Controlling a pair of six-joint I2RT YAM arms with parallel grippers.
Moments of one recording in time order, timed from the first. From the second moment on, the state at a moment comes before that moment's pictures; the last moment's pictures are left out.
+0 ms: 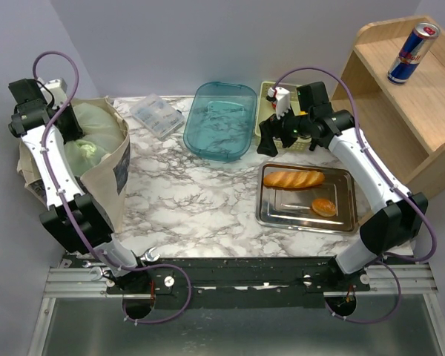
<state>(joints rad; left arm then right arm) 0.52 1.66 1.81 -0.99 0.33 0.13 0.38 1.59 1.62 -0.79 -0.46 -0.24</state>
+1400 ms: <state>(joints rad) -0.57 1.19 1.13 -0.65 0.45 0.32 0.38 1.25 1.35 -0.81 -0.33 -0.18</state>
